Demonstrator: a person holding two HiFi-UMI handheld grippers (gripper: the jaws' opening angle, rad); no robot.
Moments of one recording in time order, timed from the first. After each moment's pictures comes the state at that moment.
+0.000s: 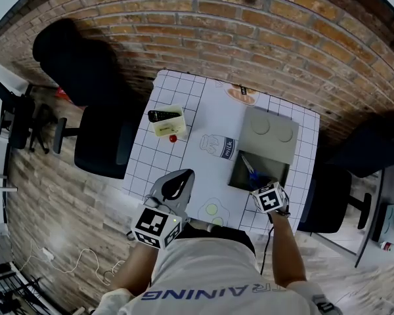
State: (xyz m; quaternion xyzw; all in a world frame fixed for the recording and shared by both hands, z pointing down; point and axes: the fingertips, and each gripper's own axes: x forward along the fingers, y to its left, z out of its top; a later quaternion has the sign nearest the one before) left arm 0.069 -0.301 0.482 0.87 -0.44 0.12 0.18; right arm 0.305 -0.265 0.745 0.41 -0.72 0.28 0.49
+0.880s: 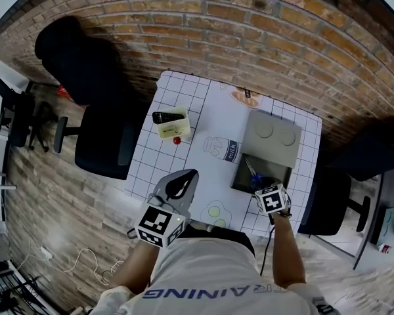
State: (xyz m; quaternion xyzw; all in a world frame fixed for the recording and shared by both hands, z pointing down) left arm 0.064 -0.309 0.485 0.87 -0.43 0.12 0.18; right arm 0.308 -0.277 0.735 0.44 -0.71 0.28 0.48
